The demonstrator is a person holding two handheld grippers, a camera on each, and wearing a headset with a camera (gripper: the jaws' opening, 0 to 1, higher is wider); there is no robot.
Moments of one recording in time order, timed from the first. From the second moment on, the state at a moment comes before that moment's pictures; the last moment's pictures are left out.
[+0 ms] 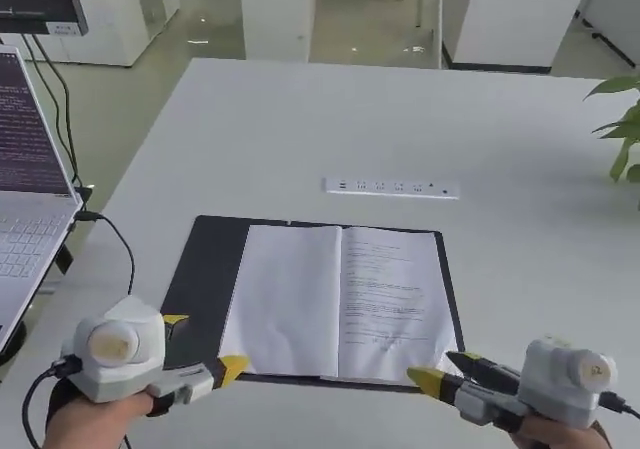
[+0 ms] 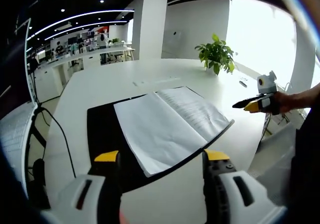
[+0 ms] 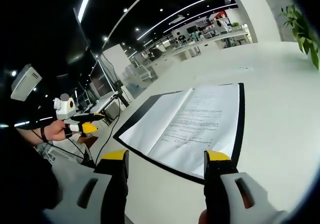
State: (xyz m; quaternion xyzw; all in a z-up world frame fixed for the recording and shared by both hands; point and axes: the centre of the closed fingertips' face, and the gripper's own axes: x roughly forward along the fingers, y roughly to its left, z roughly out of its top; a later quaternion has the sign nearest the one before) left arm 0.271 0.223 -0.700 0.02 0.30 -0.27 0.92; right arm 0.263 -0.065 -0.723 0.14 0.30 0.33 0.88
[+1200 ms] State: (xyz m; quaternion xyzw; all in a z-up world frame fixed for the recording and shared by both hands) left arm 0.248 0.224 -0.665 0.03 0.25 -0.29 0.92; right arm 0.227 -0.108 -0.689 0.11 0.25 0.27 0.92
